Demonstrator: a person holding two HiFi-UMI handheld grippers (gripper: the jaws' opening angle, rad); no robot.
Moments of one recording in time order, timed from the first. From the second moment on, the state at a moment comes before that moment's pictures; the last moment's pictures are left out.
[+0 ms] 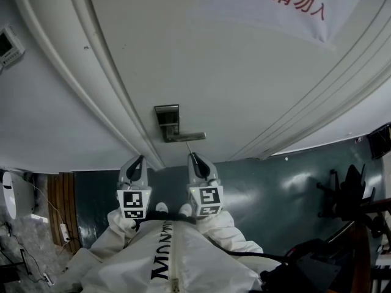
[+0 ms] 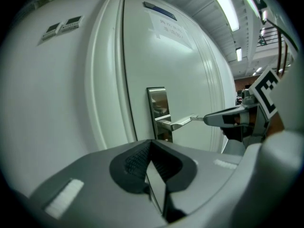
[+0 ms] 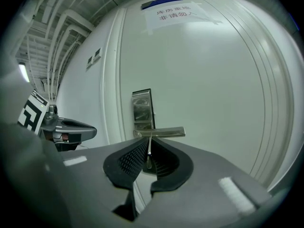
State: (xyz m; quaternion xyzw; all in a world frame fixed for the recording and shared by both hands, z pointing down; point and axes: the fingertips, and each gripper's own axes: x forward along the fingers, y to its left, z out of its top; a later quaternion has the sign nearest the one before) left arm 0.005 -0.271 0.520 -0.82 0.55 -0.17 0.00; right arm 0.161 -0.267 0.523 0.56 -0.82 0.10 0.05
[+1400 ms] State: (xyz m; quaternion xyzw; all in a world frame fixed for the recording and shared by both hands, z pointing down) left arm -0.136 -0.056 0.526 -0.87 0.48 -0.11 0.01; right arm 0.075 -0.023 0.495 0.68 -0.73 0.07 0.03
